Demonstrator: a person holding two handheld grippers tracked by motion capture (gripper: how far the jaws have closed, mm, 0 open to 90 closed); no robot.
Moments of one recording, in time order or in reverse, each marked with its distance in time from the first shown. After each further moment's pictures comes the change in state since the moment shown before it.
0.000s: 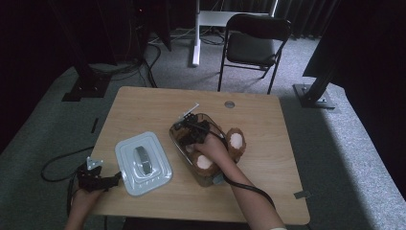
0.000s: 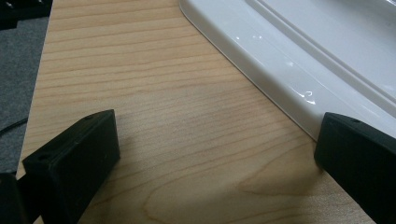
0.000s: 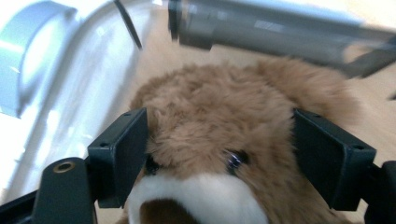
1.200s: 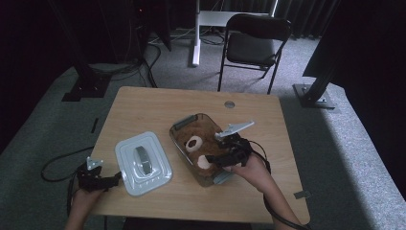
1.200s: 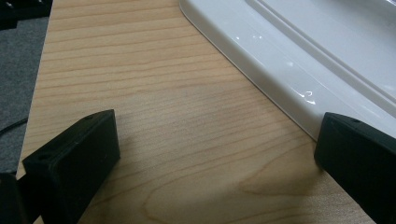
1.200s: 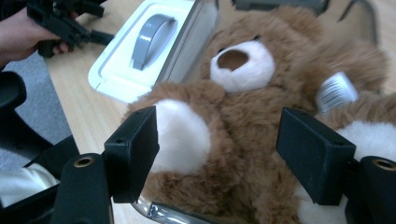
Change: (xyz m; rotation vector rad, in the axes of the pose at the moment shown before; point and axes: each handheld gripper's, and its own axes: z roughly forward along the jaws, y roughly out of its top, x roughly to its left) left arm 0.000 0.000 0.000 0.000 0.000 0.000; right arm -0.010 -0.106 -0.119 -0.203 0.221 -0.004
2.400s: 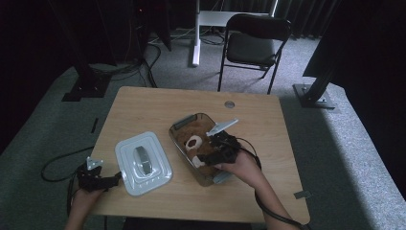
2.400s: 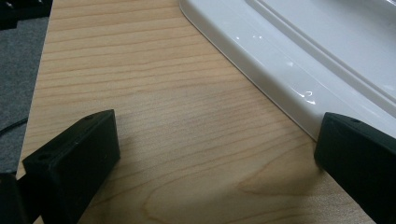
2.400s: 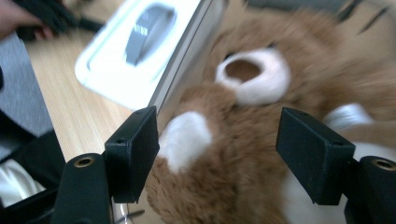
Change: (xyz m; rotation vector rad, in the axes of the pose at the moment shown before) left arm 0.000 0.000 0.000 0.000 0.000 -0.001; right arm 0.007 0.019 0.015 0.023 -0.041 -0.067
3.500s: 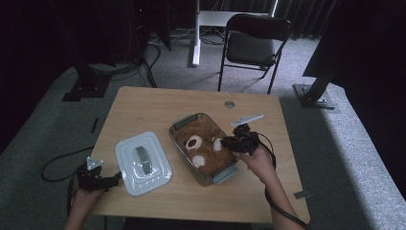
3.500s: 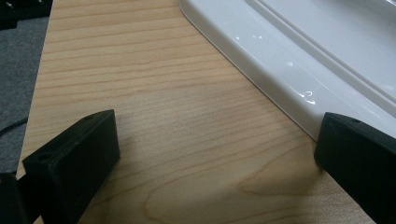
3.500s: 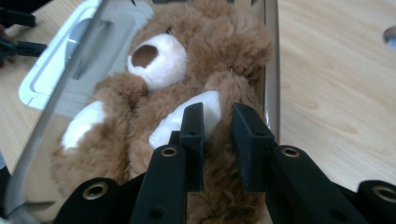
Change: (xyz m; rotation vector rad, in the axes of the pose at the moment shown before) left arm 0.000 0.000 0.000 -0.002 0.001 0.000; right arm -0.058 -0.030 -0.004 -0.017 -0.081 0.172
